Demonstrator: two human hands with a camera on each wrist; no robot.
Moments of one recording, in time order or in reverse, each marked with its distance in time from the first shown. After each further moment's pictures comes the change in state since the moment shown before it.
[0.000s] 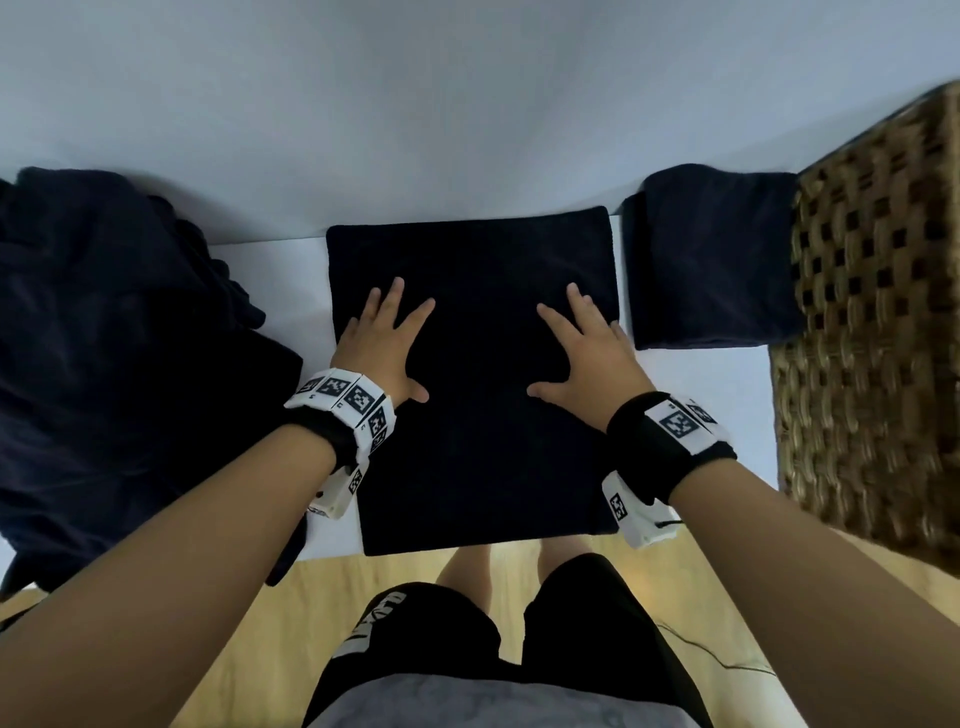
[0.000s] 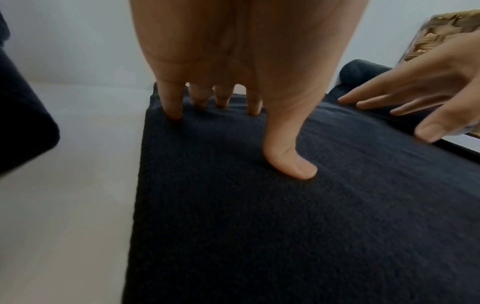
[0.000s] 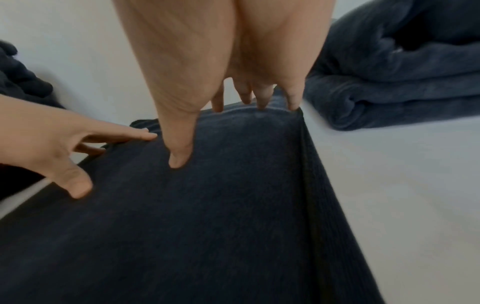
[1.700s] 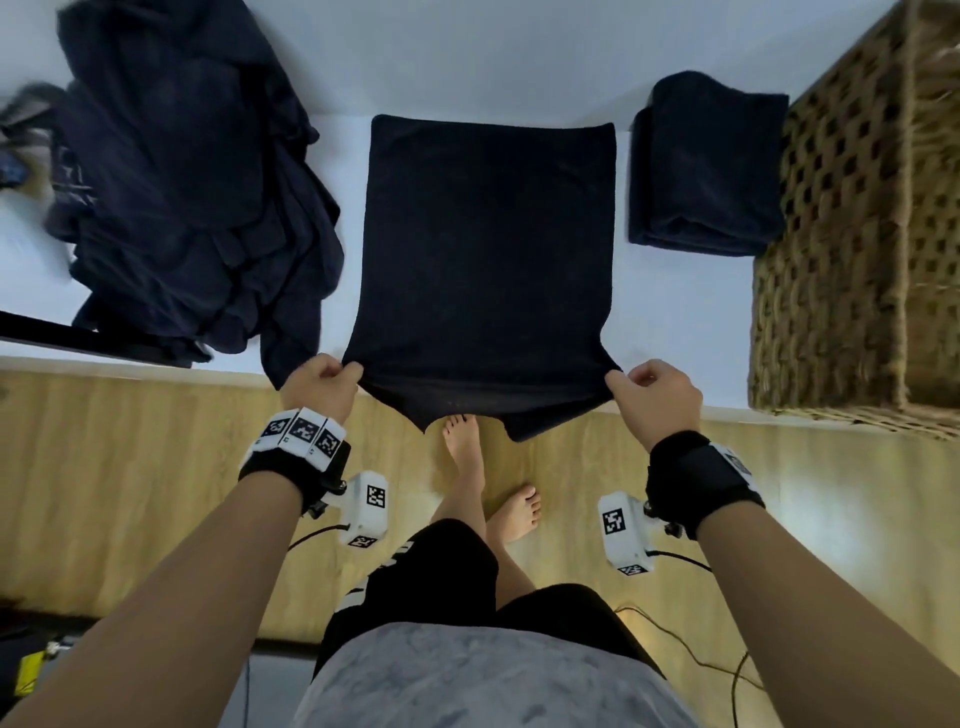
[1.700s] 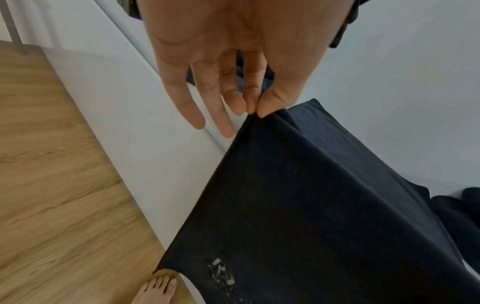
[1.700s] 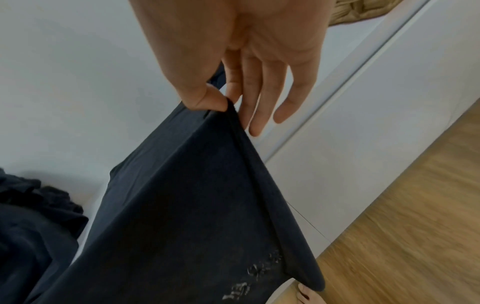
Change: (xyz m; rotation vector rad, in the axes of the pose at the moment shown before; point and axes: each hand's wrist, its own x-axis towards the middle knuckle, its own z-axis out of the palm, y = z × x) left_hand -0.213 0.026 0.138 -0.970 0.491 -0.783; right_hand -0.172 0.071 0.085 0.672 0.309 0.460
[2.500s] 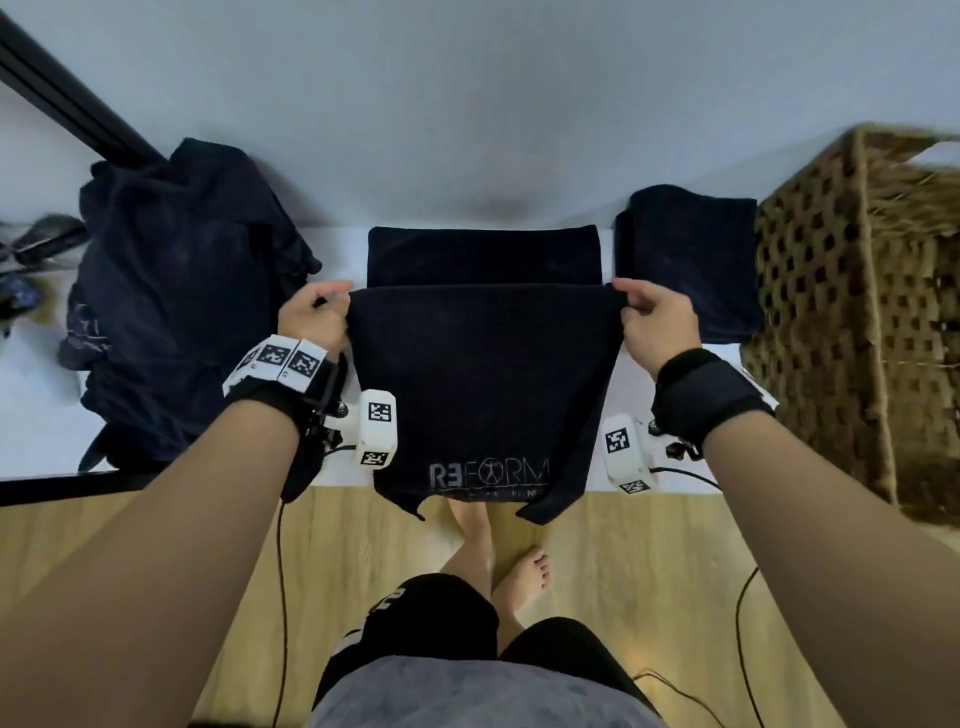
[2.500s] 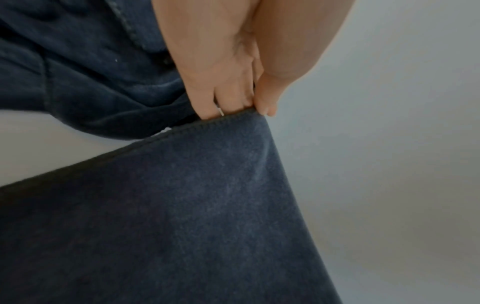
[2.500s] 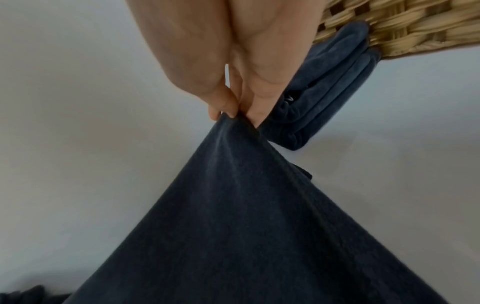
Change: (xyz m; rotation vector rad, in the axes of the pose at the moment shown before) left_hand 0.110 0.160 -0.022 -0.532 -0.113 0.173; right_hand 0.110 -0.145 -0.024 0.128 -0.030 -0.250
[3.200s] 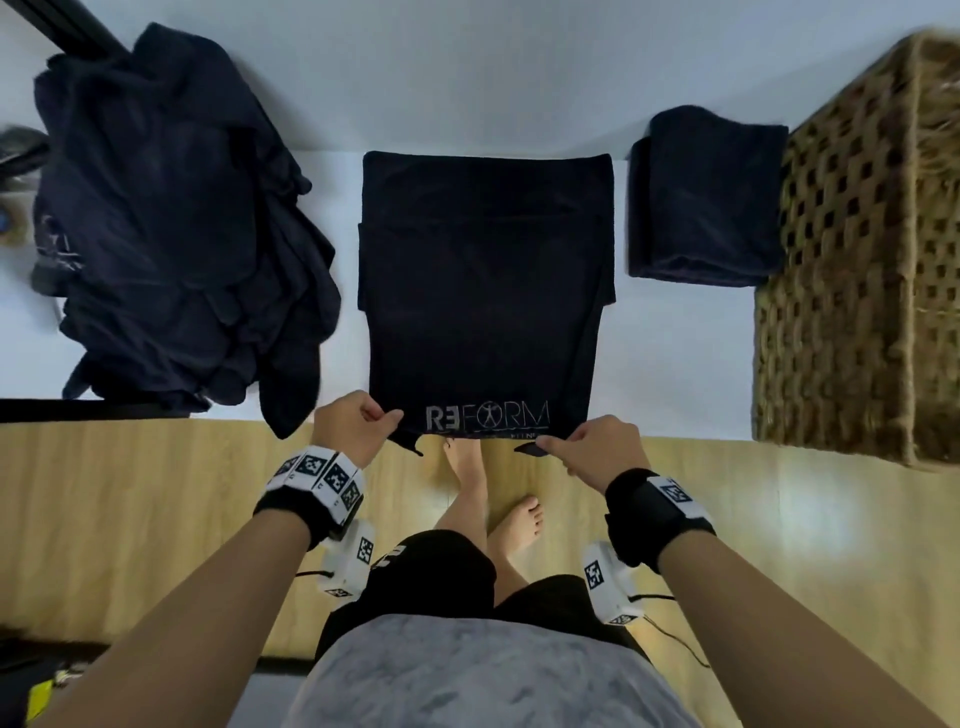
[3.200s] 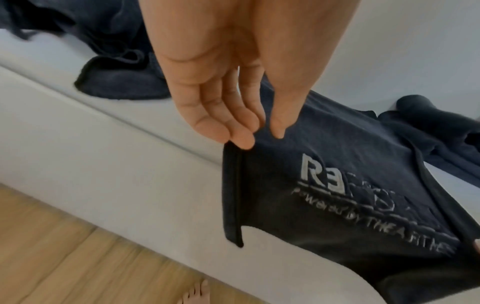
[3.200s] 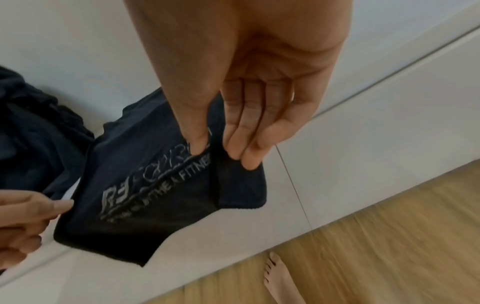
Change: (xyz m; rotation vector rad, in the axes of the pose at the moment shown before) left_hand -0.119 -0.127 -0.026 0.793 -0.145 -0.077; right_hand -0.140 0.105 0.054 -0.513 -0.402 0.260
